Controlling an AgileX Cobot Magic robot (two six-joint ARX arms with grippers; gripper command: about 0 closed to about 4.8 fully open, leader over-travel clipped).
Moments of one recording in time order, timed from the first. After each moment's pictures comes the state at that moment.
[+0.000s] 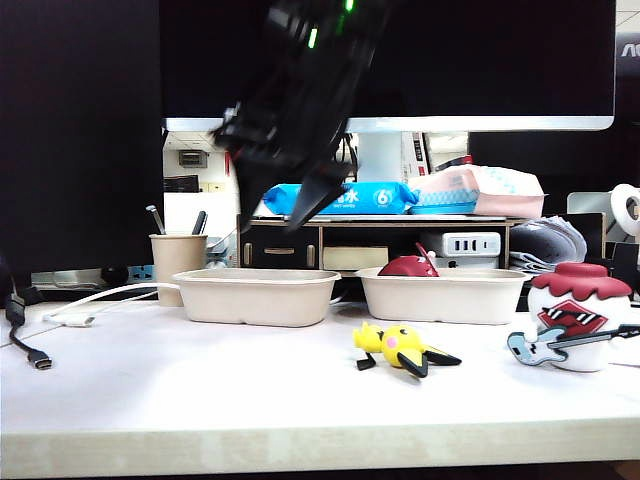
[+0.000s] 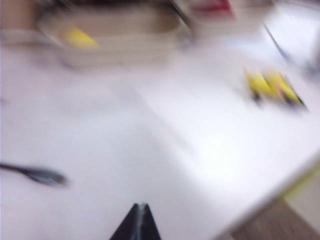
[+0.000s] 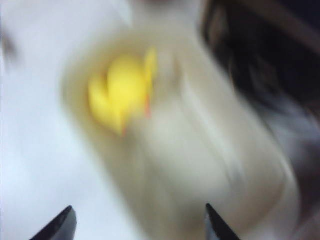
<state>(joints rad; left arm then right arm) -0.54 0.20 0.01 -0.13 0.04 -0.04 0.66 2.15 2.01 -0.85 -0.07 -0.05</state>
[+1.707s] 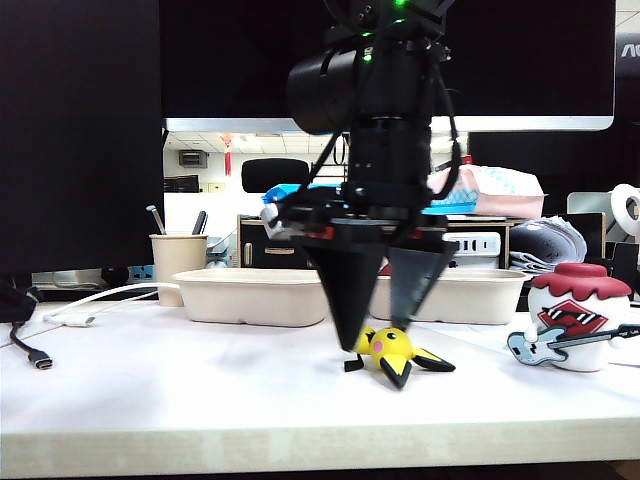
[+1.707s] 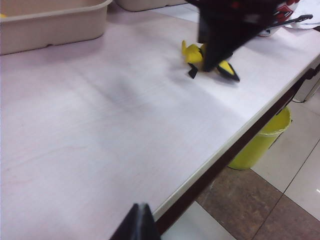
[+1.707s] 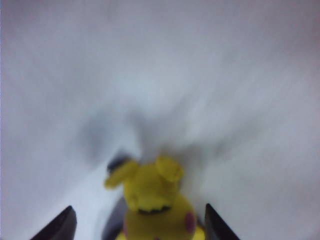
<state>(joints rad) -0.71 0.25 0.01 -0.13 0.04 -0.04 0.72 1.92 1.45 -0.95 -0.02 -0.09</state>
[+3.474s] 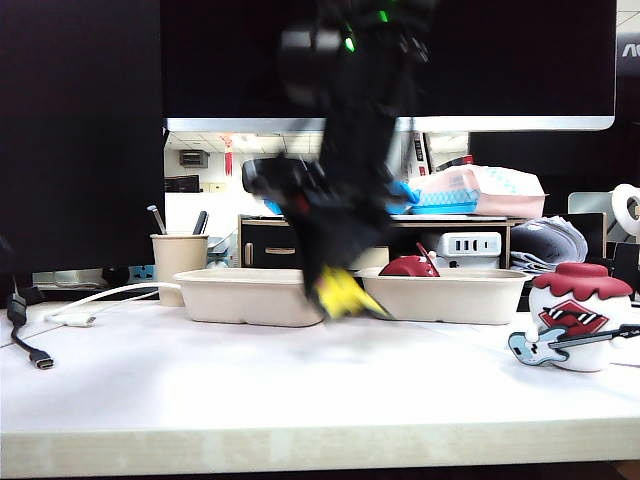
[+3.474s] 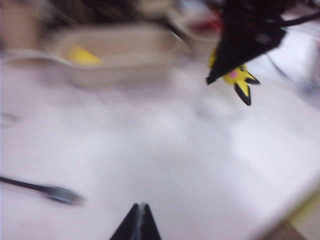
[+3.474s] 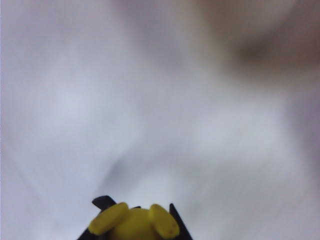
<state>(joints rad) -0.51 0.11 0.01 -0.13 0.05 -0.04 0.71 1.94 1.57 -0.78 -0.02 -0.06</state>
